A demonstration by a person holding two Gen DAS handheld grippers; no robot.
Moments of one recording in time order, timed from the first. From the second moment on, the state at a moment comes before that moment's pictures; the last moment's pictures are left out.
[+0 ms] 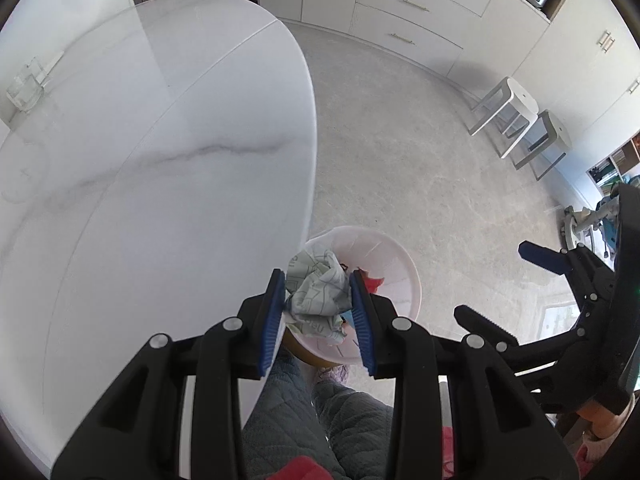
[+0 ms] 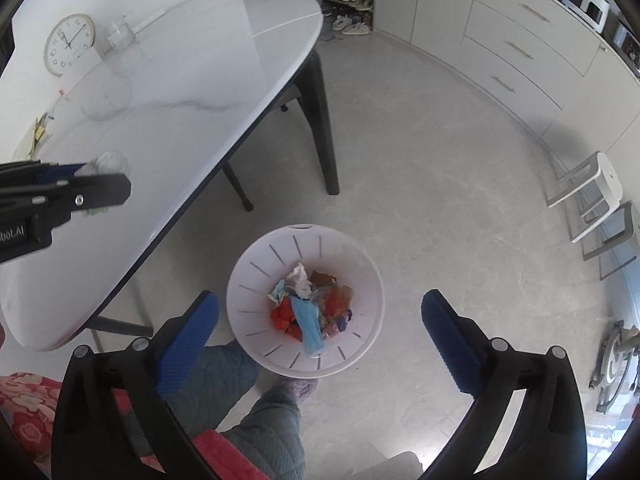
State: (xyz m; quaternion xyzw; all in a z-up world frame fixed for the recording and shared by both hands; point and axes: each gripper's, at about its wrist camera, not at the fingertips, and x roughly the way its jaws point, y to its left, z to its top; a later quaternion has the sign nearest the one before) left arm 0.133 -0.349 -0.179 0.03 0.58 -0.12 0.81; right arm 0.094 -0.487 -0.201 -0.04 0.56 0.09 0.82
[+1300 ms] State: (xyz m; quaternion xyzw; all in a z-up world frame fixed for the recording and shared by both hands) left arm 0.097 -0.354 -0.138 0.01 0.55 -0.07 0.83; right arm 0.068 -0.524 -0.153 -0.01 0.52 0.06 0.85
